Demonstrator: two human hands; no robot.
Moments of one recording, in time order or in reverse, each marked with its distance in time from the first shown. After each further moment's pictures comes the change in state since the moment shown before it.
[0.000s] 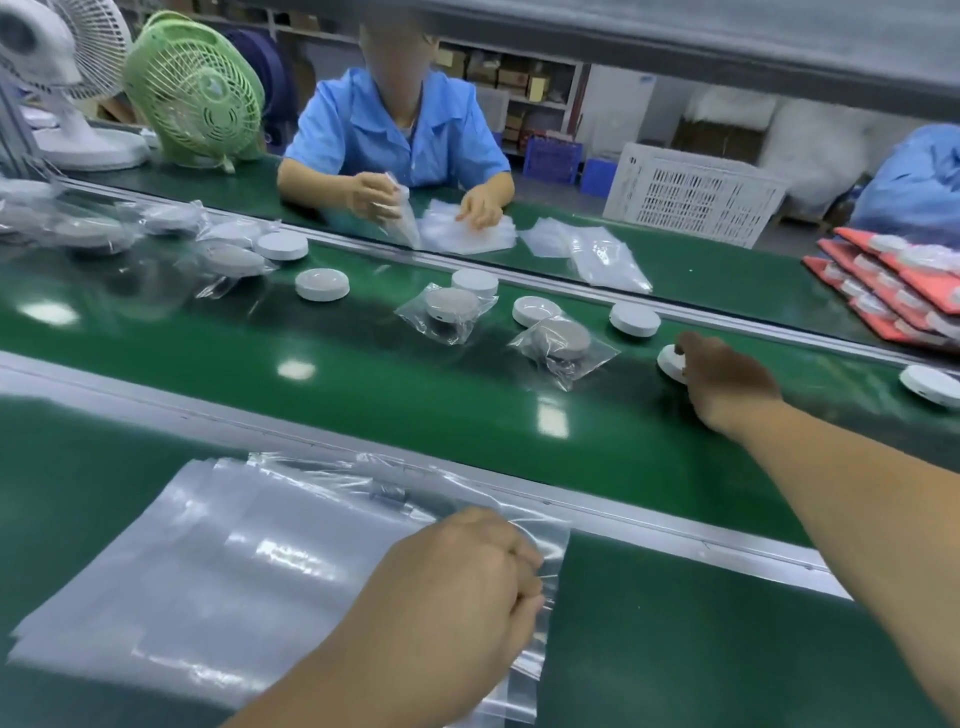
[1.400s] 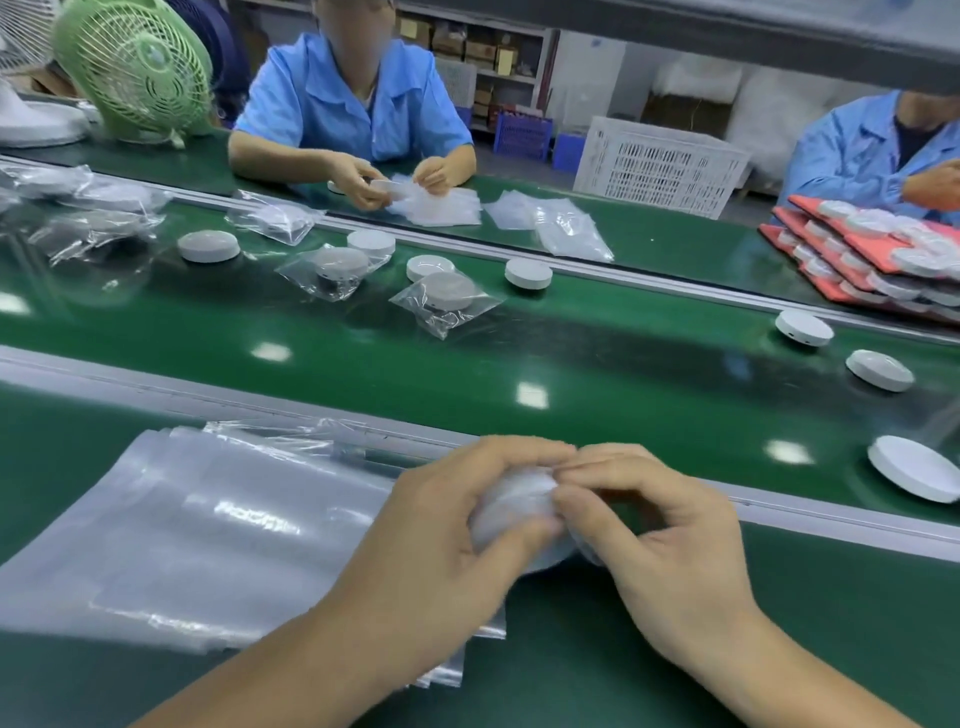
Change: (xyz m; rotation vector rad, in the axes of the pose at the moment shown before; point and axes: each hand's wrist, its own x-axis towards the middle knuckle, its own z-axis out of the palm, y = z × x) left_hand -0.002 0.034 -0.005 -0.640 0.321 0.059; right_hand -0.262 -0.089 -0.077 1.443 0.232 -0.355
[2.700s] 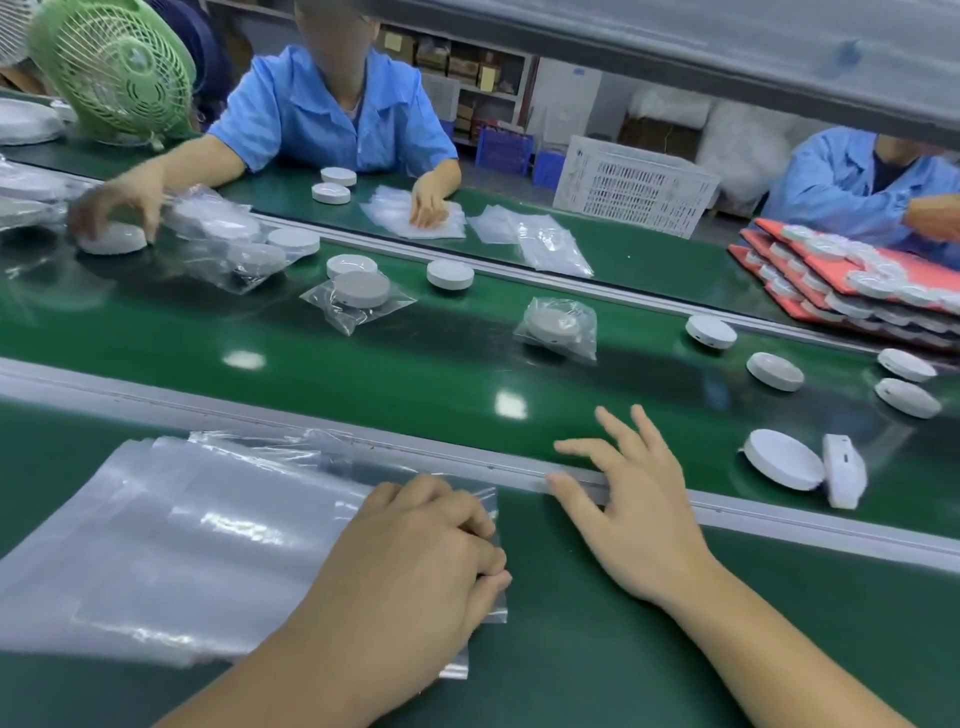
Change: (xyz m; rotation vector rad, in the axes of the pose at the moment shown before) left_hand -0.011 -0.020 -0.005 0.786 -0.307 0.038; right_hand 0.015 0.061 -0.031 -0.921 -0.236 0.269
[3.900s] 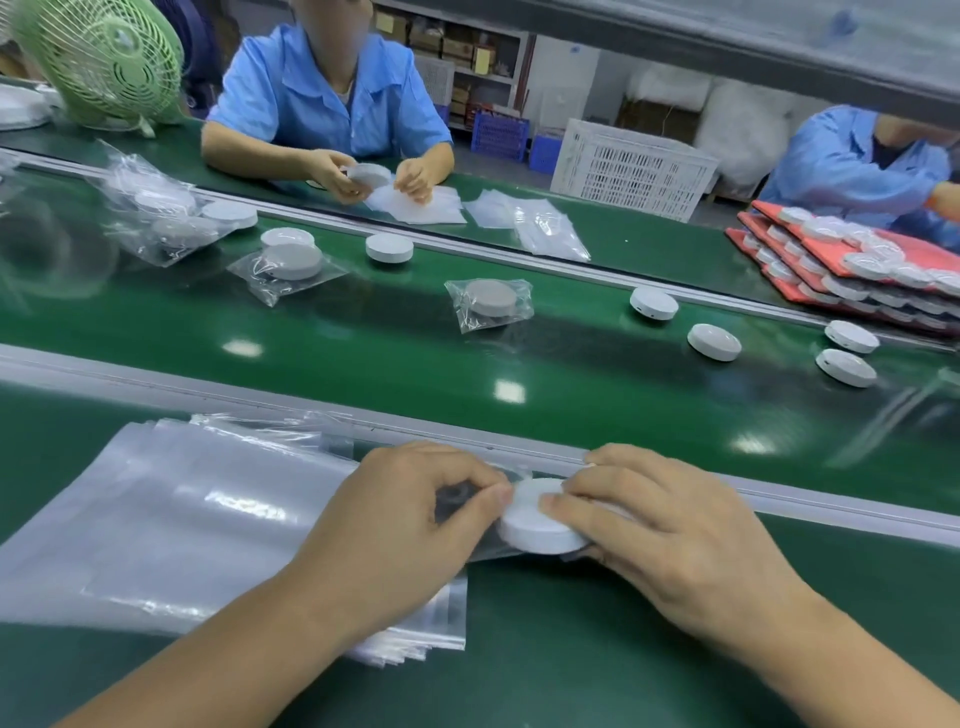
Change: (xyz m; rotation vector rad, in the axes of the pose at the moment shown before) left_hand 0.006 -0.006 -0.009 -0.623 0.191 -0.157; right_hand -0.034 -0.009 -0.047 -0.225 0.259 -0.870
